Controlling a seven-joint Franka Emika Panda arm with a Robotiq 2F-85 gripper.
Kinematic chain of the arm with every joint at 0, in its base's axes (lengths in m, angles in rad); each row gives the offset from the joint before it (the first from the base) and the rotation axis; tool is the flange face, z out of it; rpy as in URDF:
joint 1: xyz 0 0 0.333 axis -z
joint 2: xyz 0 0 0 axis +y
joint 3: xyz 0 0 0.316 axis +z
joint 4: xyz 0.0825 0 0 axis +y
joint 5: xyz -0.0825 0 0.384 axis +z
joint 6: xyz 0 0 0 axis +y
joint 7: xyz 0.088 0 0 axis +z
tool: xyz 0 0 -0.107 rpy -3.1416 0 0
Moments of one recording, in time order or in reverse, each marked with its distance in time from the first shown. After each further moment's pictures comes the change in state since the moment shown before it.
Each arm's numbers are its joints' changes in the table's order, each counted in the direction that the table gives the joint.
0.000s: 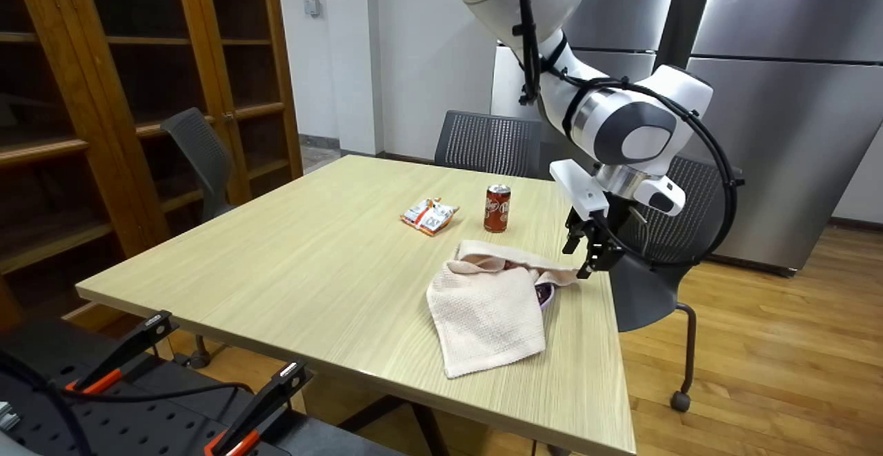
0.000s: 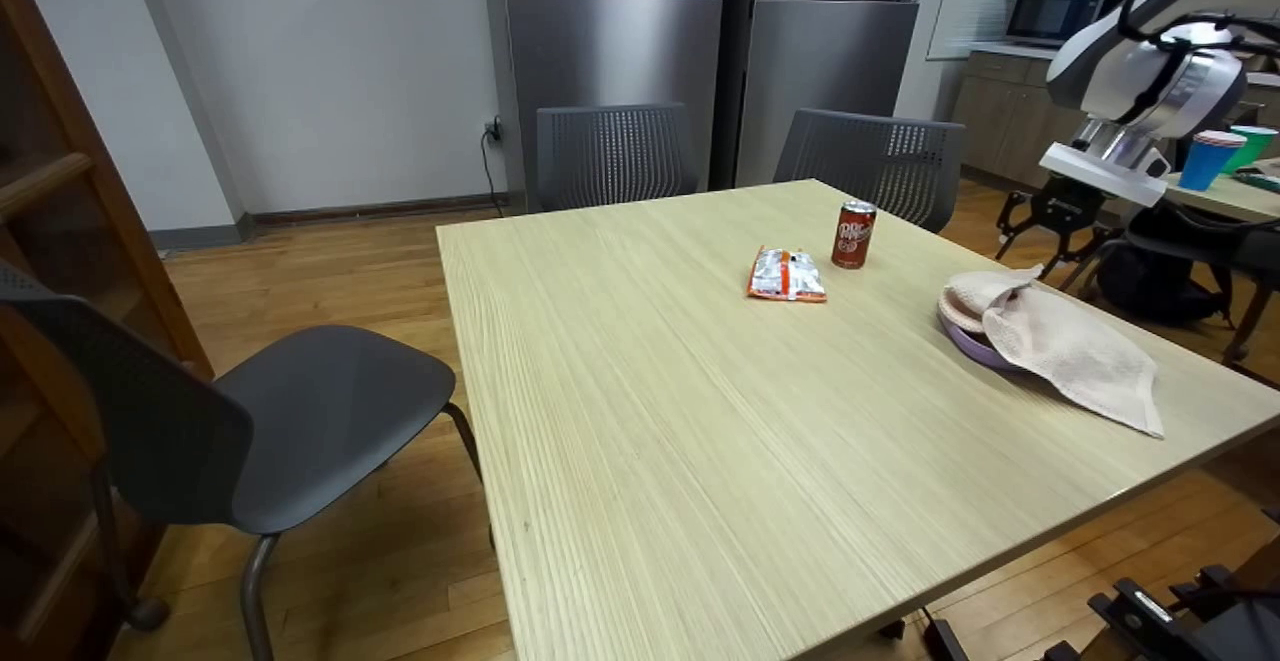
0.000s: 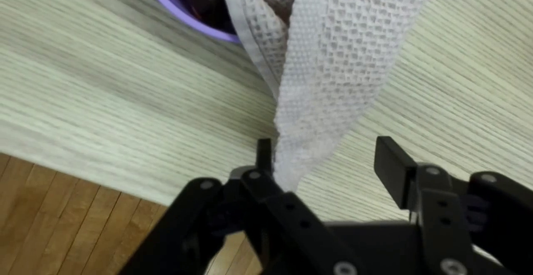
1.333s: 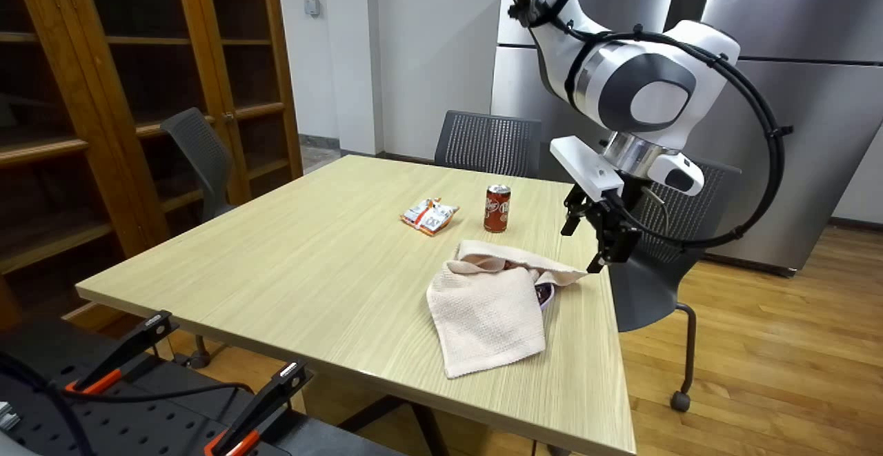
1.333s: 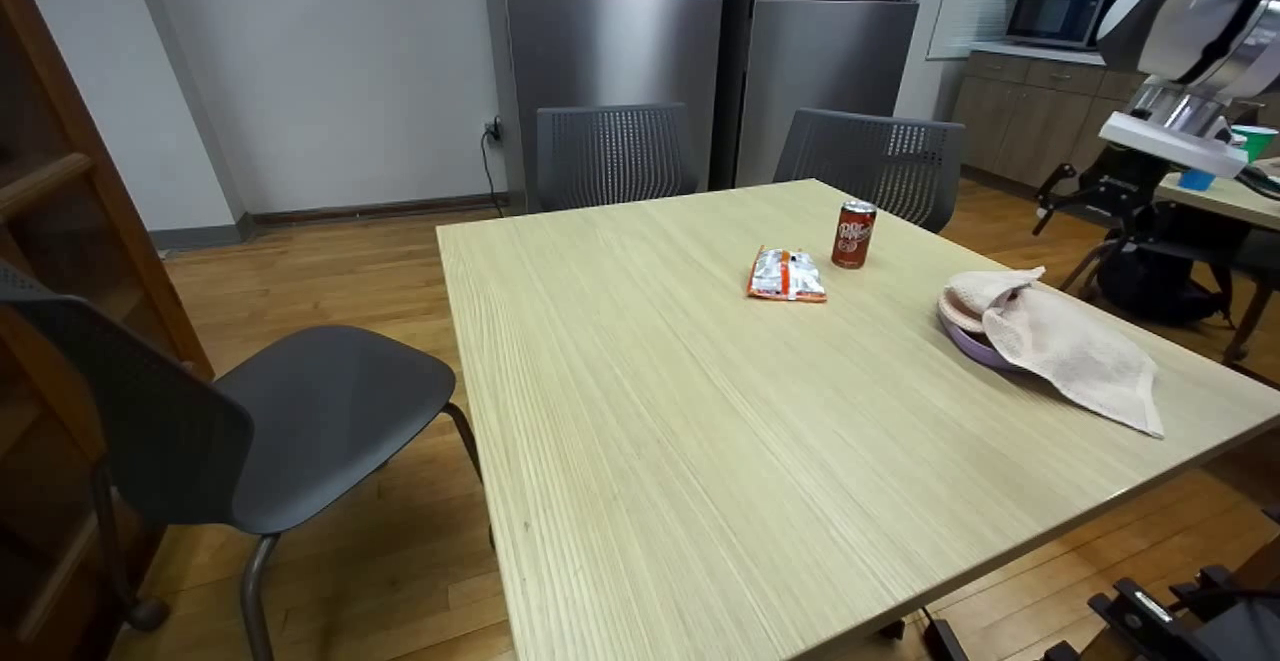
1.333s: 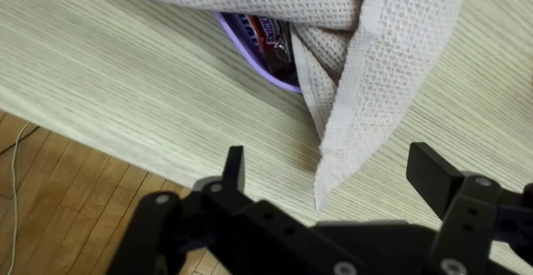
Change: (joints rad) arm 0.002 -0.249 -0.024 0.317 0.000 -0.028 0.118
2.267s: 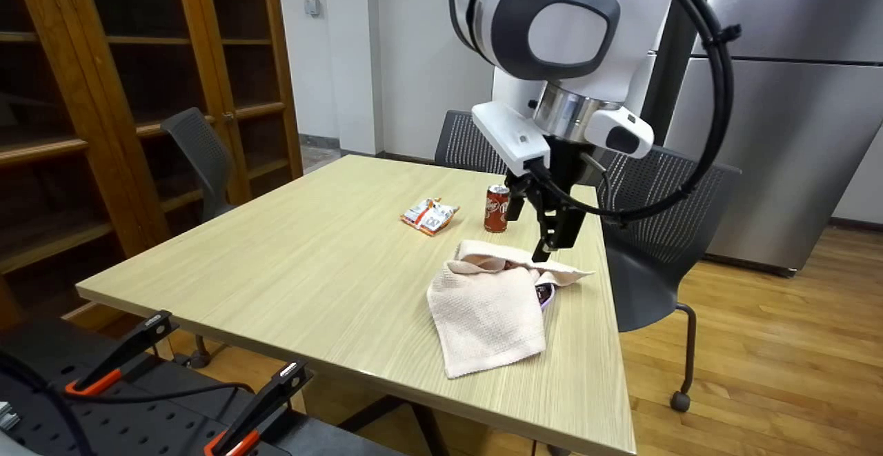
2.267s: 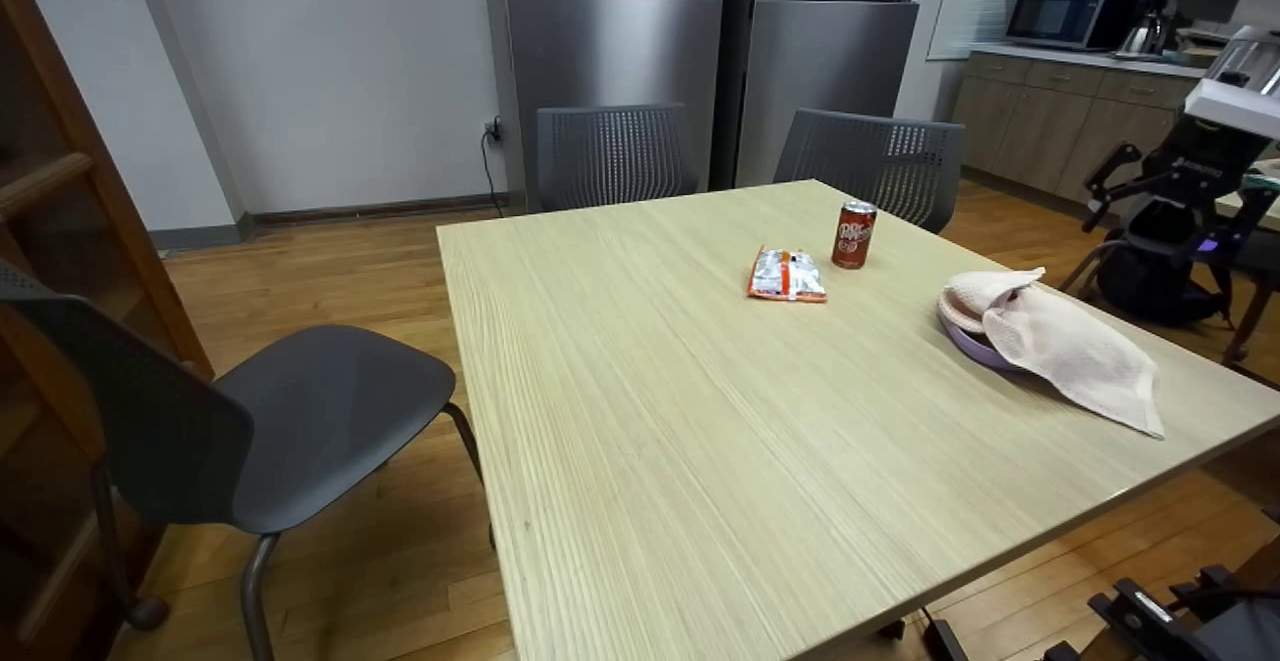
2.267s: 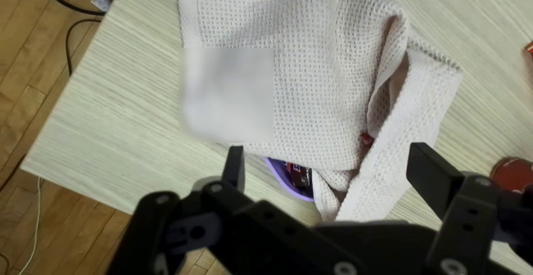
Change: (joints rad) arm -0.092 -0.476 -0.028 0.669 0.000 -0.254 0.108
